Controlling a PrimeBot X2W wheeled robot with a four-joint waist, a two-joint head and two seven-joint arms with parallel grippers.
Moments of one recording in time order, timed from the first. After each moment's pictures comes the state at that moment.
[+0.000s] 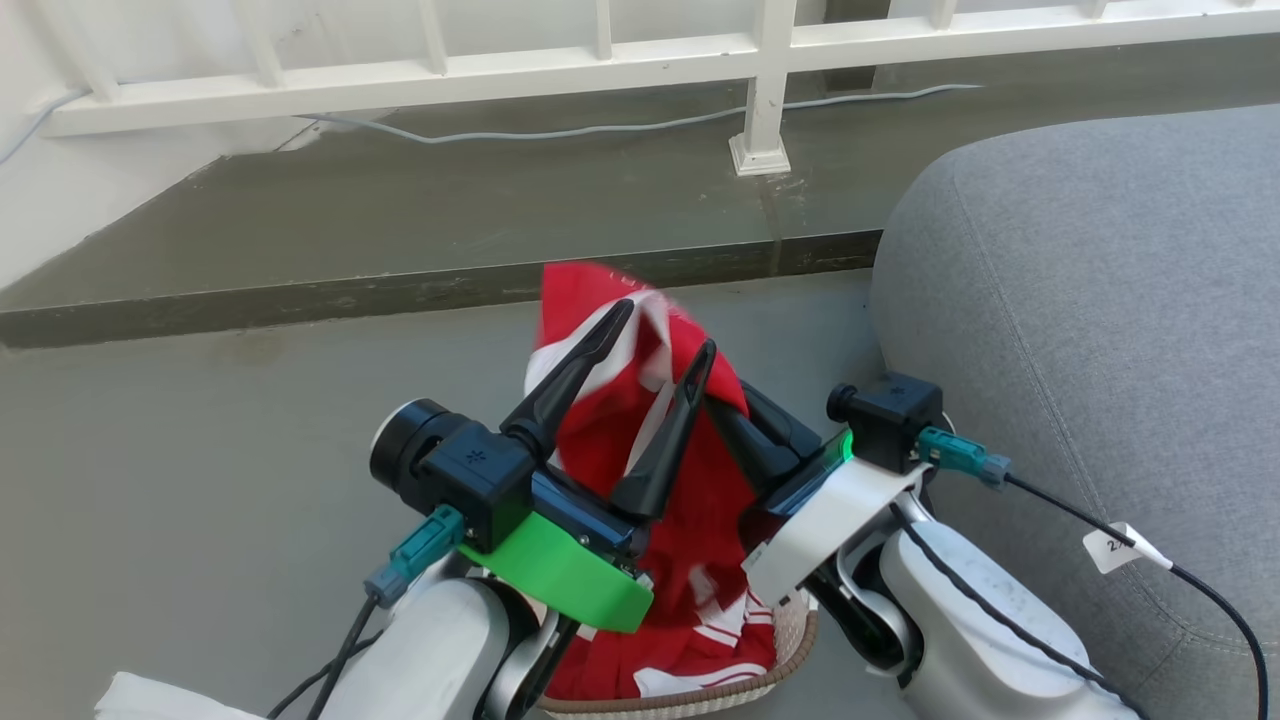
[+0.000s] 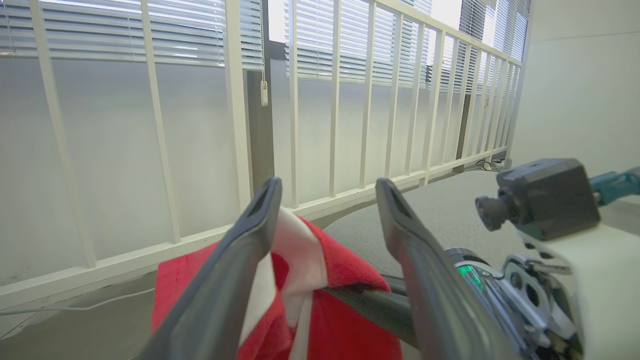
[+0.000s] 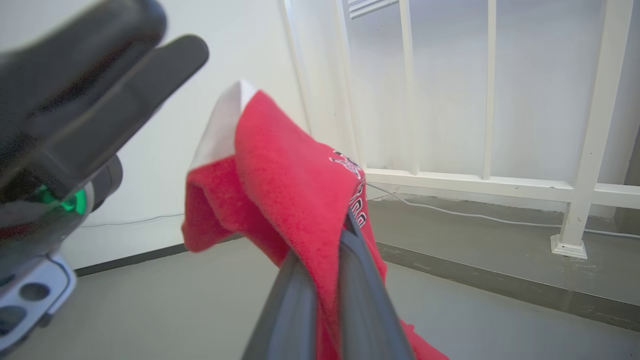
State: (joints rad) left arm -0.31 0.09 -0.65 -0.07 -0.42 -0.03 -0.20; right arm -0.30 -0.06 0.64 0.24 0.43 0.11 -0.21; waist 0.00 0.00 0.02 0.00
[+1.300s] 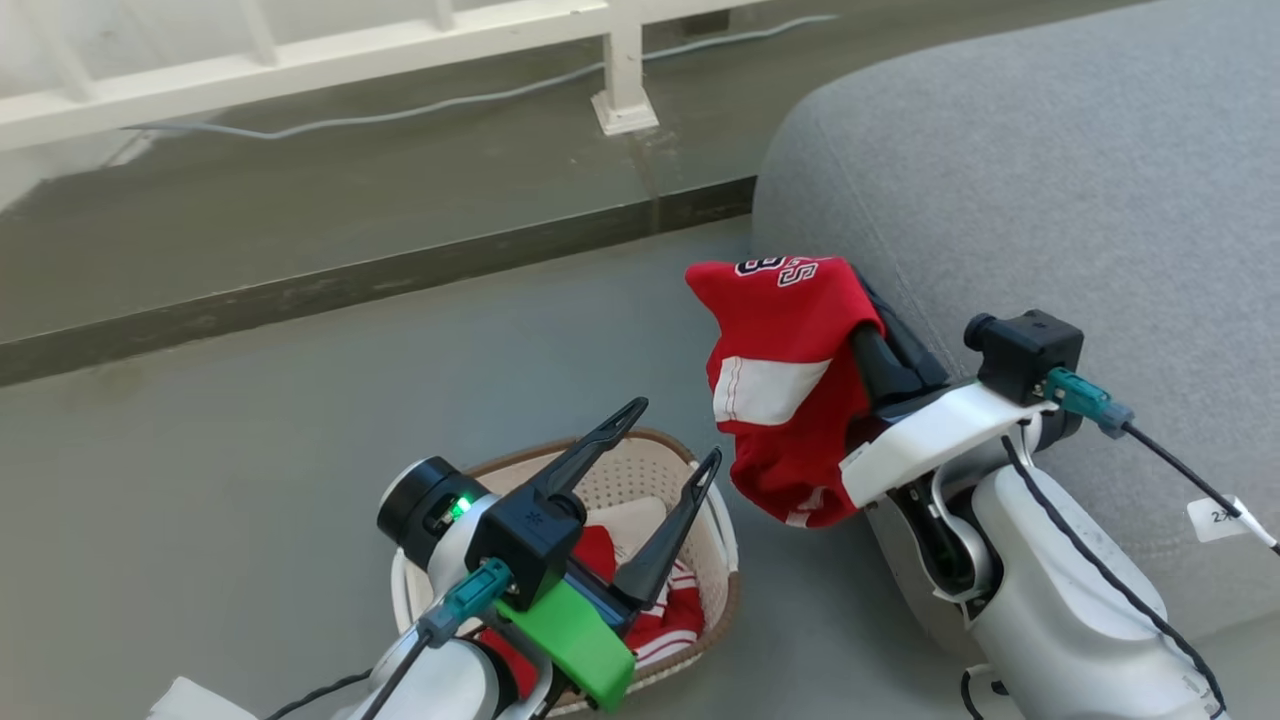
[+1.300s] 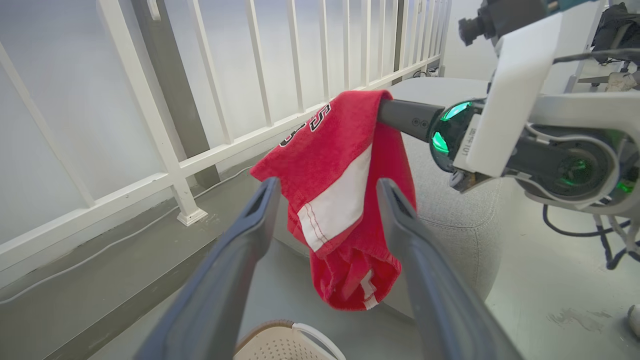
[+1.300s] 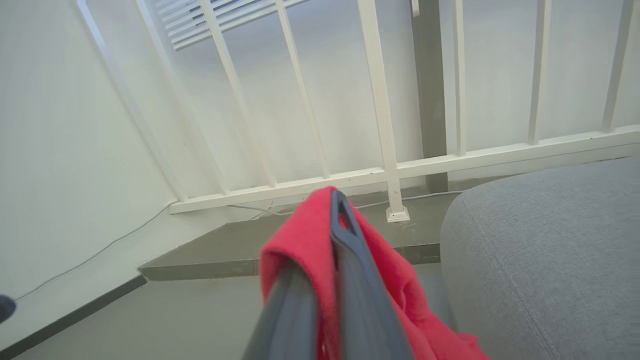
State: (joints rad) left arm -0.26 0.19 -0.75 -0.07 -0.35 -0.05 -0.11; right arm -0.34 -0.10 0.45 0.32 0.45 0.02 -0.25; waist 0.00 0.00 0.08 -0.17
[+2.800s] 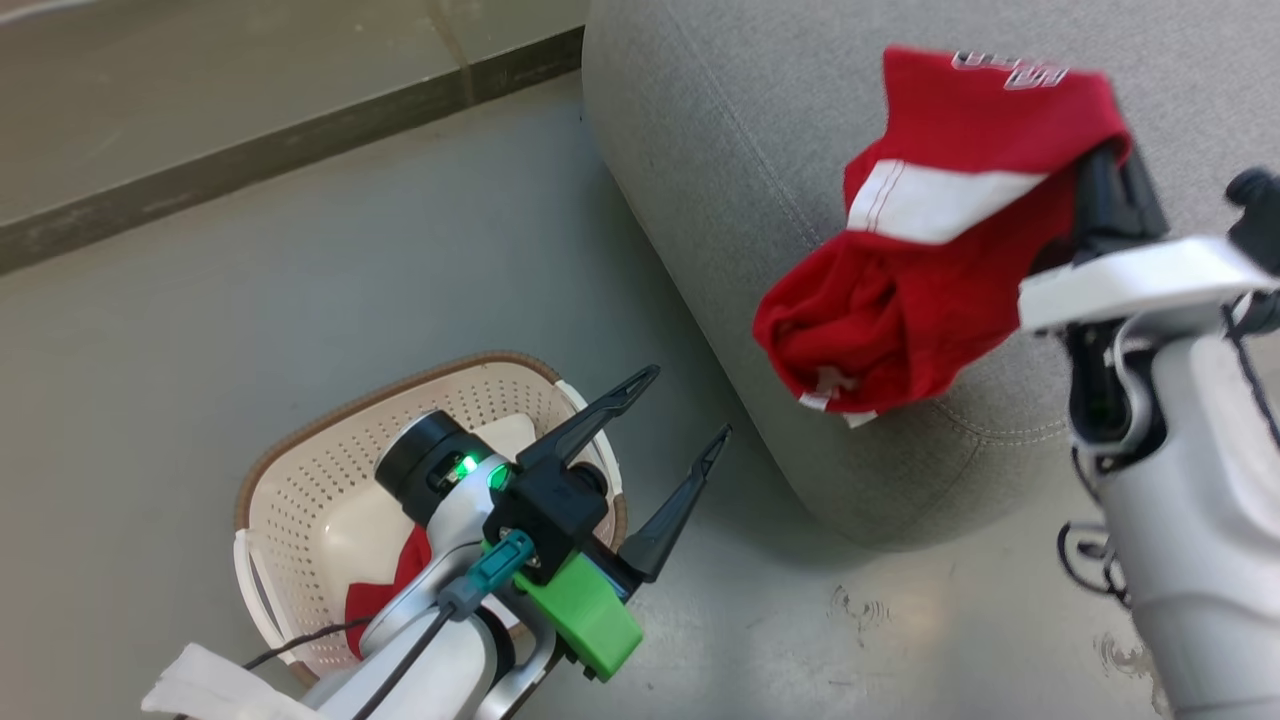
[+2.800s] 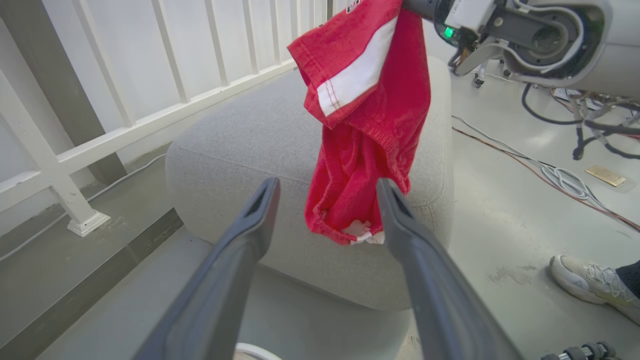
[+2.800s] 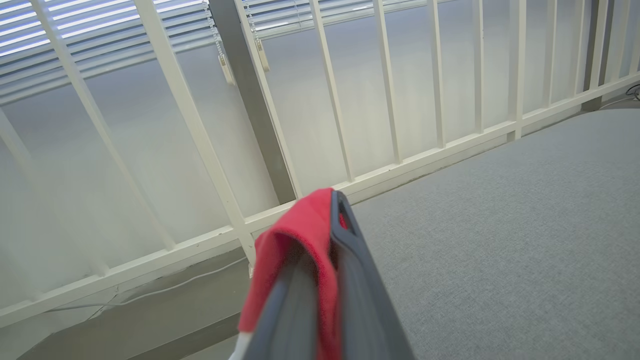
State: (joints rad) left arm -0.33 0.21 -0.77 -0.11 -0.30 -0.06 -0.04; right arm -0.44 -0.14 0.13 0.25 0.47 -0.01 -0.25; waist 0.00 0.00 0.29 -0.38
